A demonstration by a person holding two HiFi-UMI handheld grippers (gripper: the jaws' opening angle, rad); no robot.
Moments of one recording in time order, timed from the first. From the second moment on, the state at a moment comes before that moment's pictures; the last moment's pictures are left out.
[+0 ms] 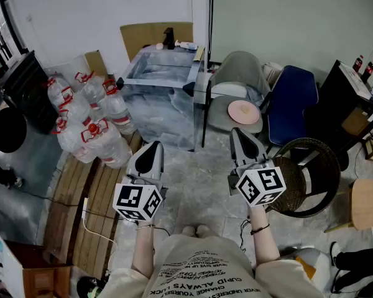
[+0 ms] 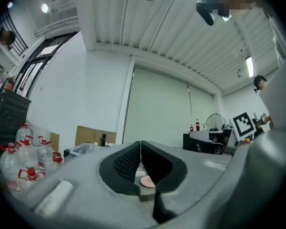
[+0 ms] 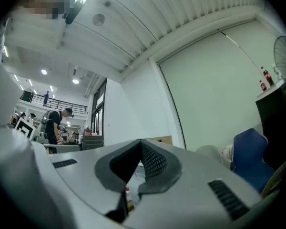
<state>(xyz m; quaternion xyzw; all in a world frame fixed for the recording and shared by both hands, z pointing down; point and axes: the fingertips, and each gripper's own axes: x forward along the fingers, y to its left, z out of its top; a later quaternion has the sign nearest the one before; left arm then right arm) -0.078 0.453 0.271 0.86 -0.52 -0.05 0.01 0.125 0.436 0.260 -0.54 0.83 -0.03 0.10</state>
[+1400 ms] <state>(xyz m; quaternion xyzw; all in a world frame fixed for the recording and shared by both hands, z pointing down) -0.035 0.434 0.284 0.85 -0.53 -0.03 0.01 0.161 0.396 0.288 -0.52 0.85 -0.04 0.09</state>
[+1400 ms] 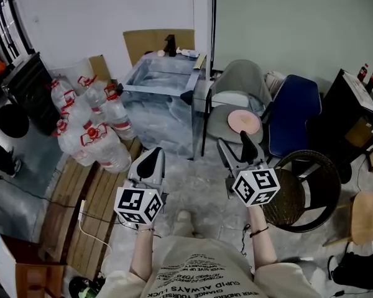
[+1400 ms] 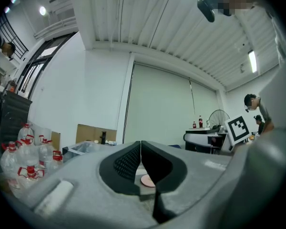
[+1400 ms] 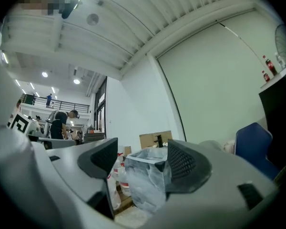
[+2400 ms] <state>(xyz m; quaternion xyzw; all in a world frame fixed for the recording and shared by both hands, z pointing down) -0.081 0.197 0.312 0.86 -0.52 -0.02 0.05 0.117 0.169 0.317 -0.52 0.84 -0.09 0.07</state>
